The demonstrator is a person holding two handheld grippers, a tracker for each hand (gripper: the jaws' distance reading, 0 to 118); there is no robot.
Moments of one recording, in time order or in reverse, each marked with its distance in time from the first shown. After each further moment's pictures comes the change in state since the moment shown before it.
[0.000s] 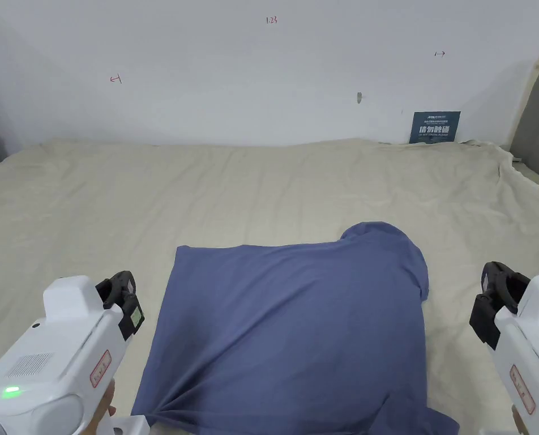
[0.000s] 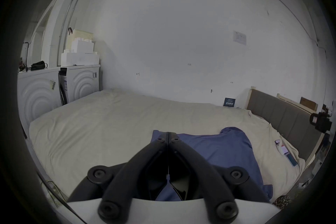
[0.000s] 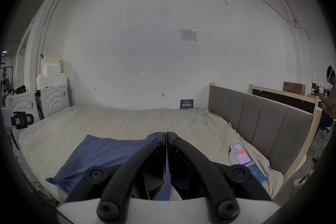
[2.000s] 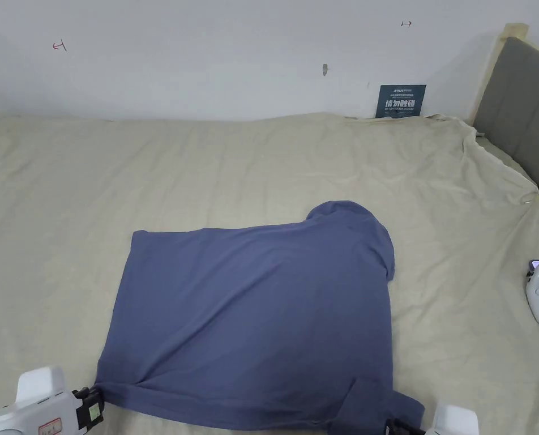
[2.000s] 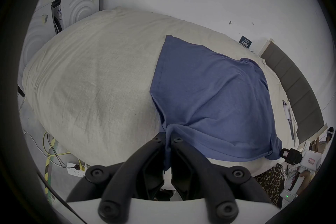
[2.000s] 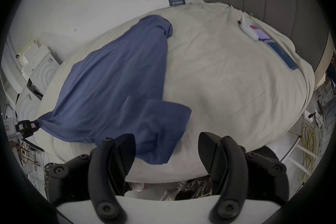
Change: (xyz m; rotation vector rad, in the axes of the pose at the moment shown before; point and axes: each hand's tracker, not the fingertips) left arm -0.056 -0.114 -0.062 -0.668 0.022 0.121; right arm 0.025 -0.215 -0.044 -0.783 0.038 -0.268
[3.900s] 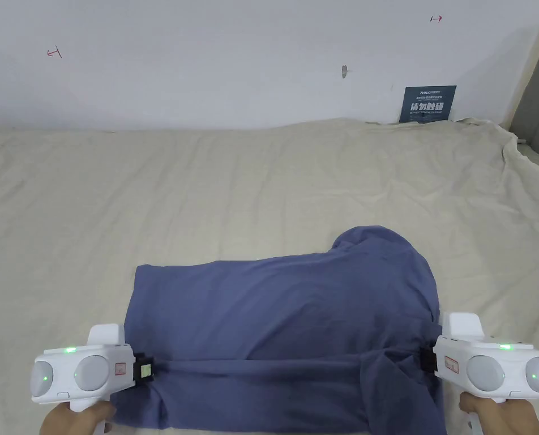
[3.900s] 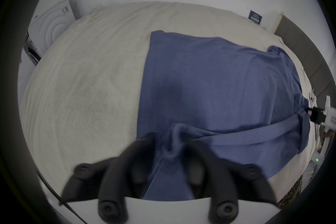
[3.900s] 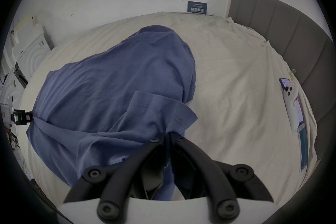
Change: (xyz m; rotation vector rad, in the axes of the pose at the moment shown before) left arm 0.029 0.144 -0.178 -0.119 0.107 -0.169; right arm -0.037 0.207 -0.134 0.023 -0.089 0.212
